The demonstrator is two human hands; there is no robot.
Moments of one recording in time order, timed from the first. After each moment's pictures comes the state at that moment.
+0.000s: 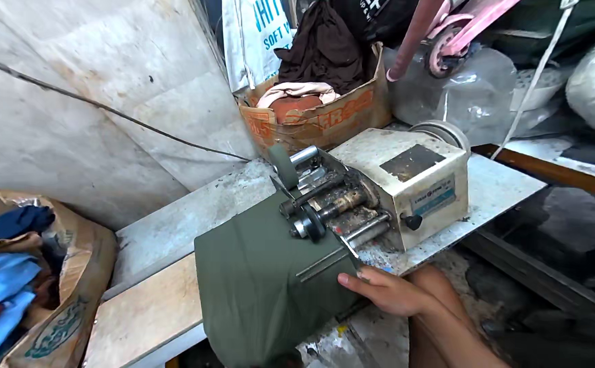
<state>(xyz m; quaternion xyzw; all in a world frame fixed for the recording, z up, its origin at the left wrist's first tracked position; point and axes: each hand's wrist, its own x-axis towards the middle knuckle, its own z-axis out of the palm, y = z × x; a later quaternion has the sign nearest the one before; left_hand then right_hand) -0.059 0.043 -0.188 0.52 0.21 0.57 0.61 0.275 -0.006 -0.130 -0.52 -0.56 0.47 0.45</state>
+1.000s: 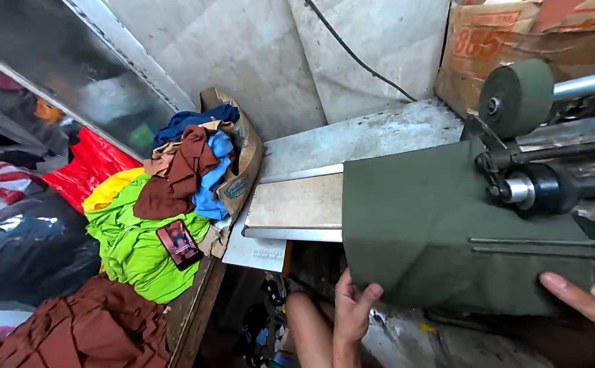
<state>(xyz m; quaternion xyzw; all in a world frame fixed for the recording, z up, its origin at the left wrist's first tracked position) -0.044 0.043 -0.176 0.53 0.26 0.56 0.58 0.266 -0.010 -0.128 -0.50 -0.50 0.46 0.54</state>
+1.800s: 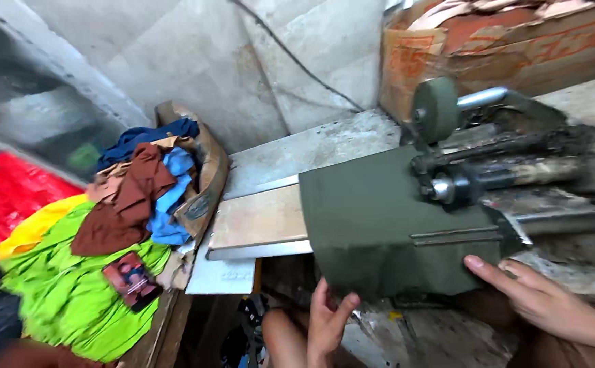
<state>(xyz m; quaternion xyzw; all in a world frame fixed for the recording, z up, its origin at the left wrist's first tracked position) -0.046 0.042 -0.172 0.54 0.29 0.52 0.59 0.264 -0.009 -0.137 -0.53 -0.51 0.42 0.53</state>
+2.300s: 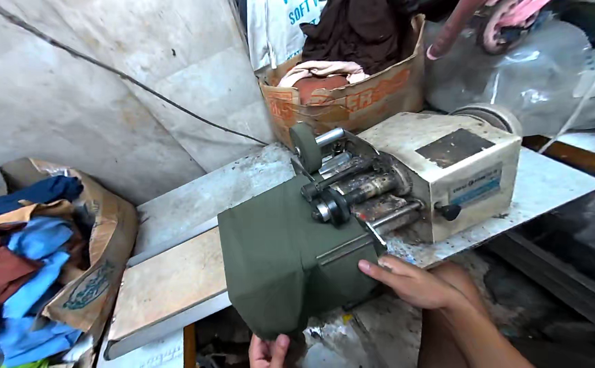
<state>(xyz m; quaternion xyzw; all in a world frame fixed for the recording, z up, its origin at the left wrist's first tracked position) -0.050 0.043 -0.175 0.55 0.30 0.53 0.57 0.271 -0.004 -0.122 -0.55 -0.53 0.47 0.44</state>
